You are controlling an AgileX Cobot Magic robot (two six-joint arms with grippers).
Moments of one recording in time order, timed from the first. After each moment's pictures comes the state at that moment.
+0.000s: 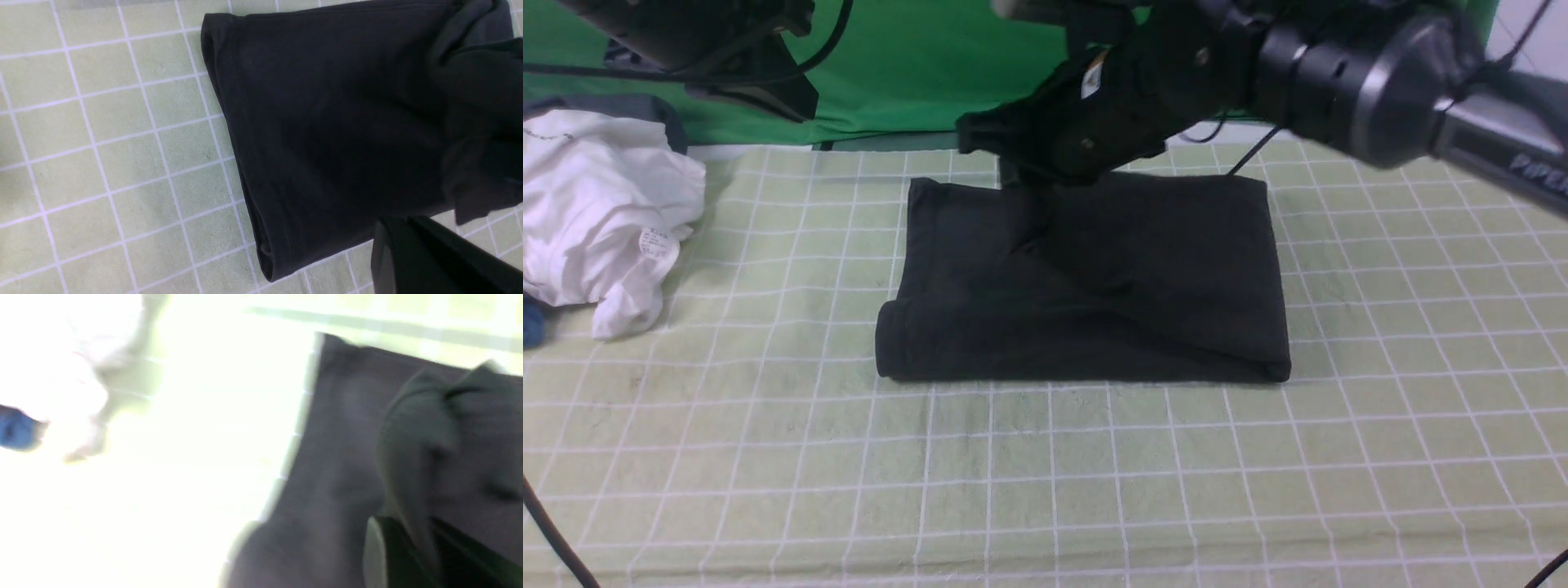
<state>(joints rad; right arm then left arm) 0.70 2.07 -1.80 0.24 0.50 0.31 0.06 1.77 -1.75 -0.47 1.22 0.28</state>
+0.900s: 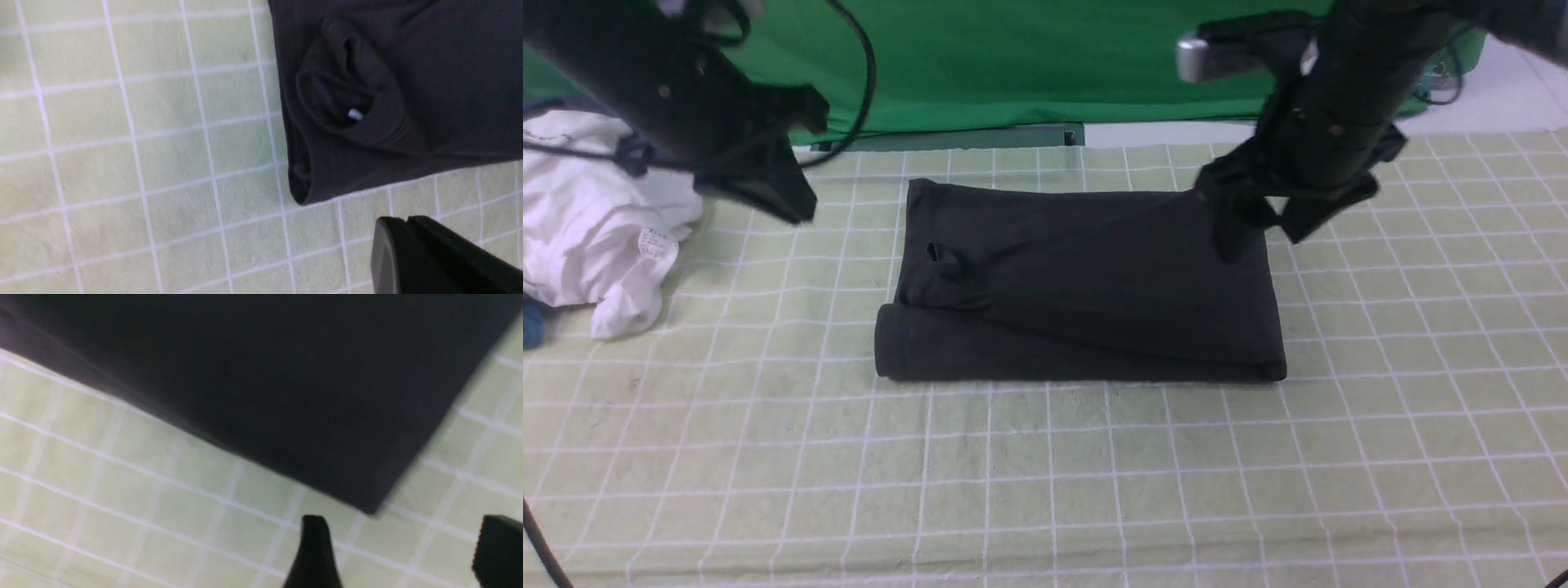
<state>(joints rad) 0.39 1.89 -1.69 0.18 1.20 -0.02 0.02 1.77 -1.50 -0.38 1.17 0.16</state>
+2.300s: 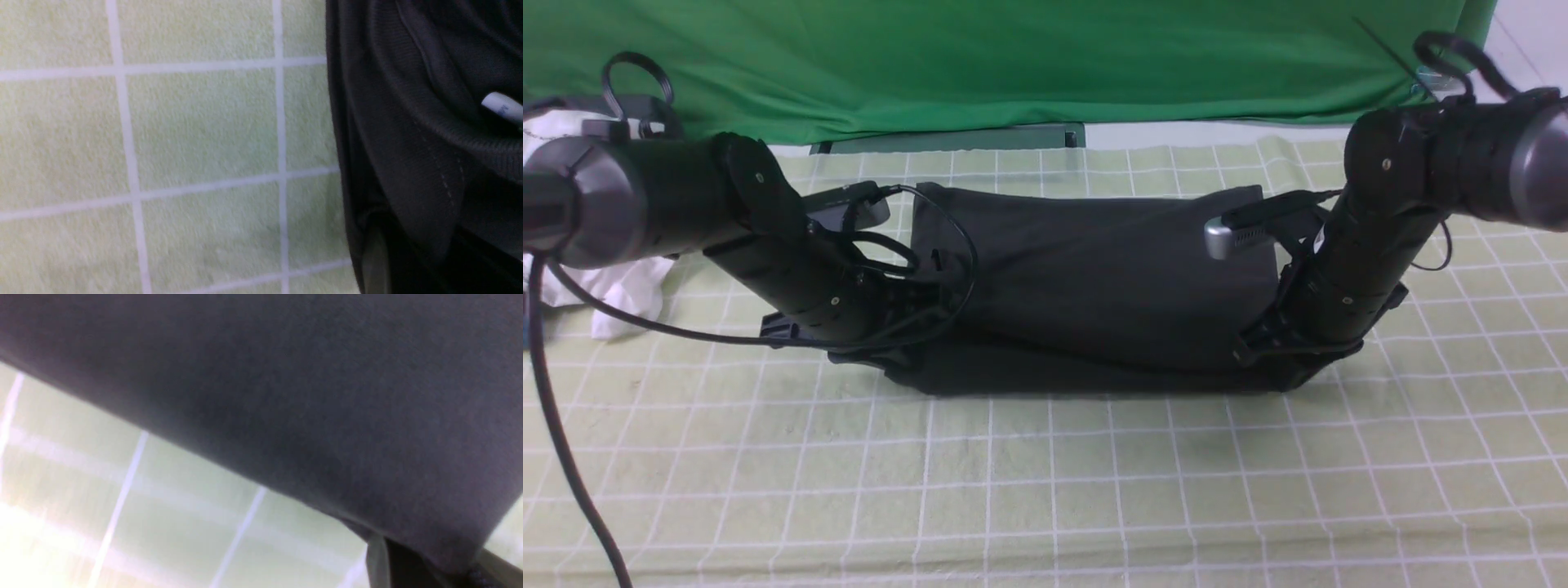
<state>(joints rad) 0.37 1.94 -1.34 0.20 0.93 -0.16 -0.15 1.85 -1.14 -0.42 0.70 0.11</state>
